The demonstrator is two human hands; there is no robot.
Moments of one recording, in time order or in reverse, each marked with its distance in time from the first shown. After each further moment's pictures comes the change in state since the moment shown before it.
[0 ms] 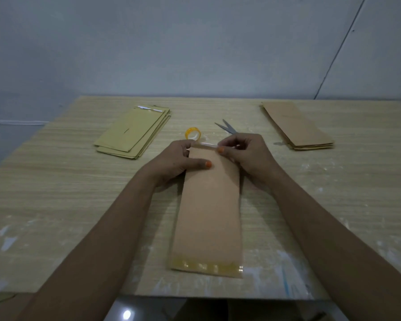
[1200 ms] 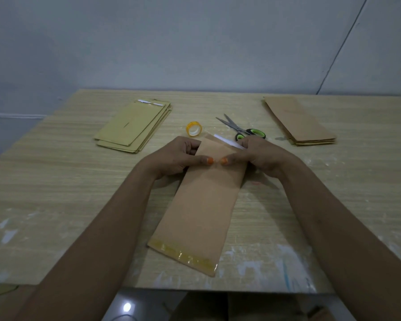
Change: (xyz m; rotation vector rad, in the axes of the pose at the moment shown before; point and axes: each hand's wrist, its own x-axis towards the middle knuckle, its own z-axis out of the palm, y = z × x) left_hand -0.001 0.004 -0.004 0.120 -0.184 -0.017; right_hand 0.001 -0.016 -0.019 -0.128 -0.371 0.300
